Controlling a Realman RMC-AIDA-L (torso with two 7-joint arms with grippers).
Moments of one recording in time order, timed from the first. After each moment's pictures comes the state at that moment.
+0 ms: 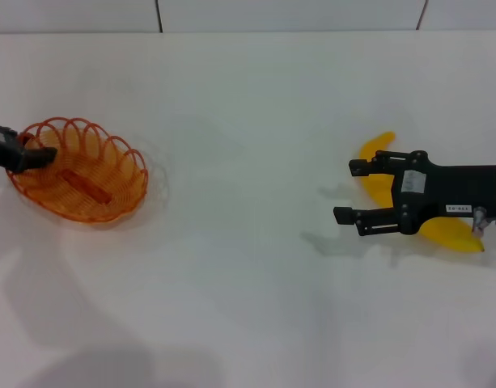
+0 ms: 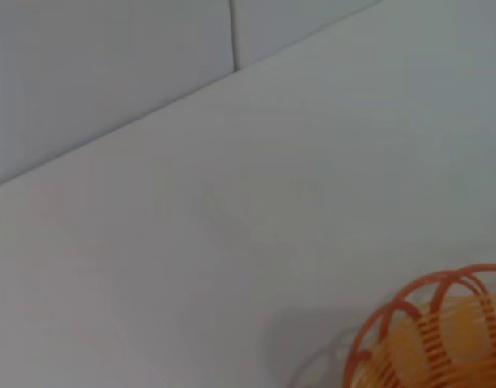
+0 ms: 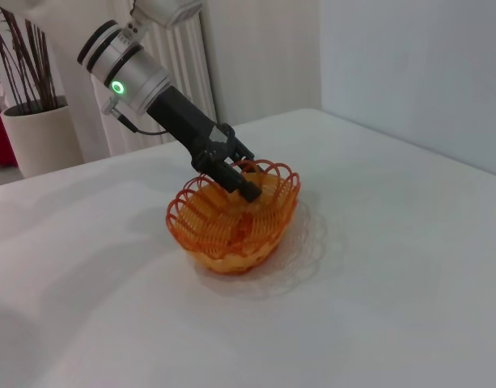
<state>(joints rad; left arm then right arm) -0.67 -1.92 0.73 0.59 2.40 1.02 -1.68 0.40 2.03 -0.98 -0.75 -1.87 -1.46 1.34</state>
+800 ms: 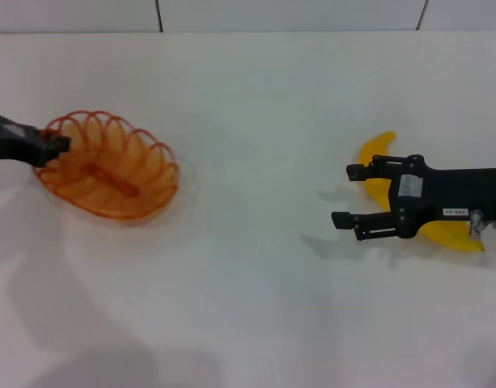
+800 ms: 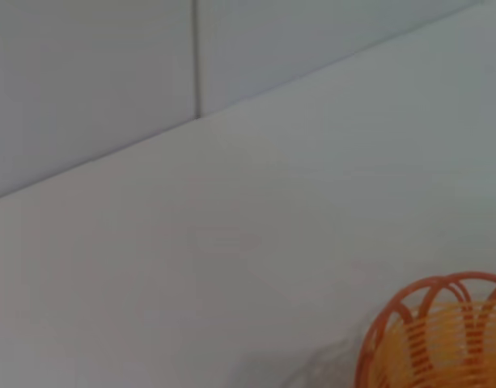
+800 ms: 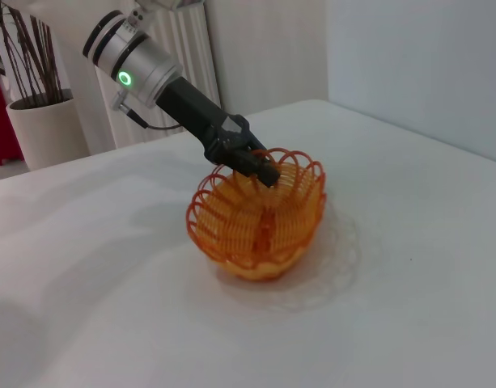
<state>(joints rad) -0.67 -1.94 0.74 0.59 2.31 1.05 -1.67 0.41 2.03 -0.98 -0.74 -1.88 -1.46 1.34</state>
